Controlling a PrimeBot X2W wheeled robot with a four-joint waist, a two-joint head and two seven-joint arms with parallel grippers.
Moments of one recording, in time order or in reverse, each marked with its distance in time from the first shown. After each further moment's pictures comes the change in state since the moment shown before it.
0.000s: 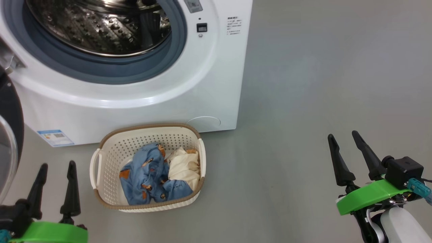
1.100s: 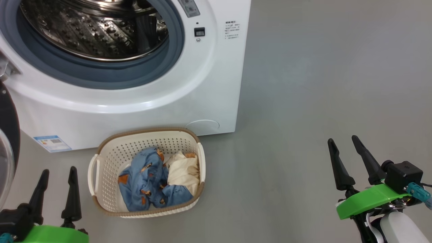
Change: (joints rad) left arm 0.023 0.000 -0.003 0.014 -0.002 0.000 0.000; right arm 0.022 0.007 -0.007 -0.003 0.000 0.000 0.000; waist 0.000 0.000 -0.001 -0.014
